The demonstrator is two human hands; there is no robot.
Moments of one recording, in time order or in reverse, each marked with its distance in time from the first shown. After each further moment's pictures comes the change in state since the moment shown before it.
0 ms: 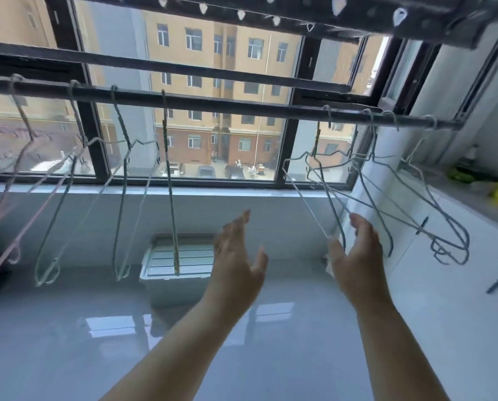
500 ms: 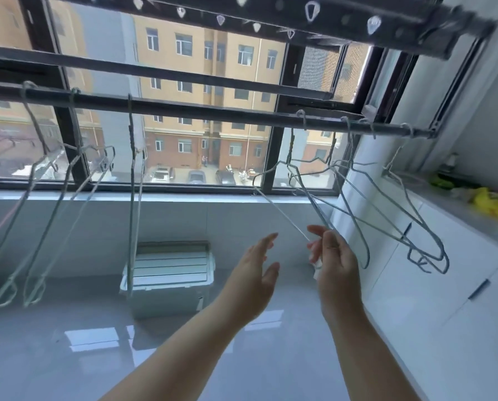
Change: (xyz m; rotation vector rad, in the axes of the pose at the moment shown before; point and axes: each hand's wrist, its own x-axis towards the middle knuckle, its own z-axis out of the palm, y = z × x) left_hand 0.019 0.006 0.063 -0.145 -0.360 -0.042; right_hand 0.018 0.024 0.009 0.590 -0.008 -0.022
